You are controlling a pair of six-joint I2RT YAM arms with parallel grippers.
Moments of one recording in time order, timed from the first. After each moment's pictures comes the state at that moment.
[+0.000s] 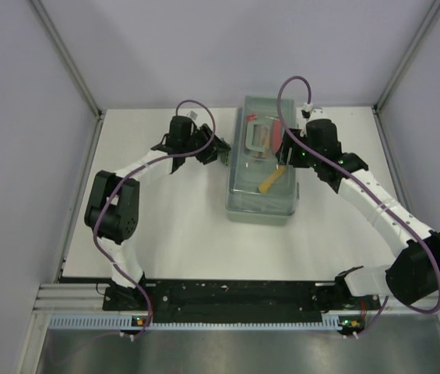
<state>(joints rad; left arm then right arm) -0.36 1.87 1.30 0.01 0.44 -0.94 0.42 1.33 1.16 -0.41 0.08 0.37</state>
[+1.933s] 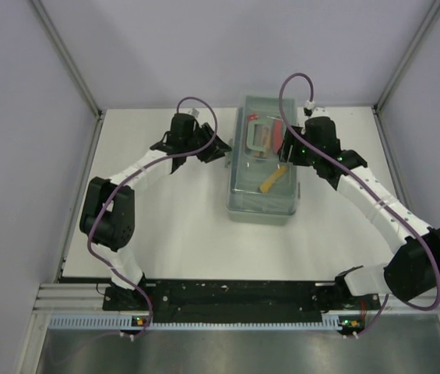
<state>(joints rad) -0.40 1.79 1.31 -0.07 0.37 -0.94 0.42 1.35 1.18 -0.42 0.12 0.41</state>
